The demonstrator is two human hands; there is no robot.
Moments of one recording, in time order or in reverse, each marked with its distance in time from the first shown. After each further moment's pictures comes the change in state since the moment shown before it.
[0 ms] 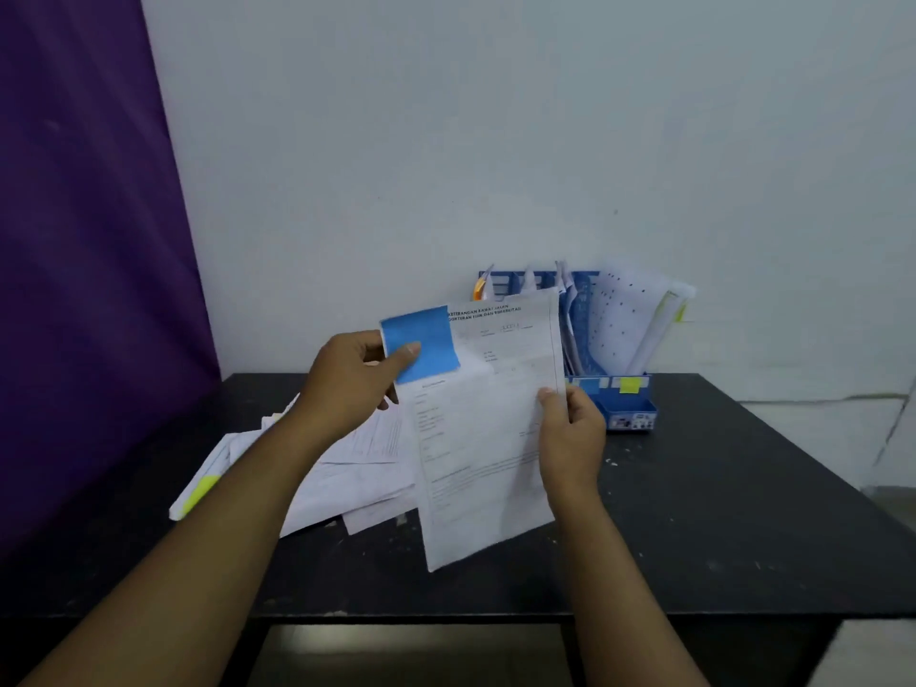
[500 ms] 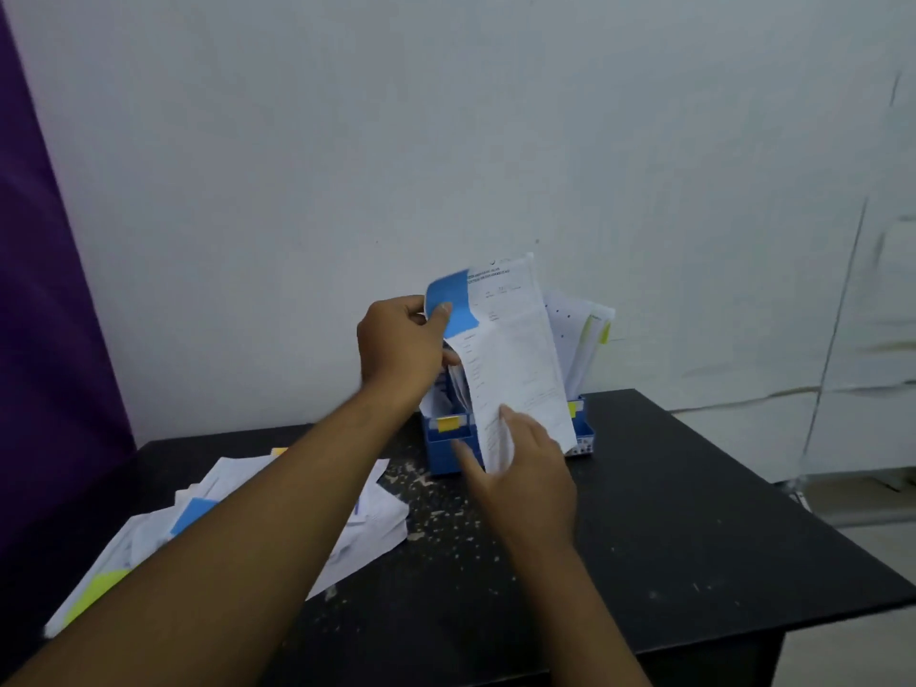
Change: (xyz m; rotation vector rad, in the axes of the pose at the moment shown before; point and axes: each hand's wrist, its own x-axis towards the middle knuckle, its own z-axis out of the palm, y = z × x) left_hand 0.056 0.101 0.130 -0.039 0.171 0.137; right_hand 0.013 -0.005 -0.040 -0.778 -0.033 -0.303
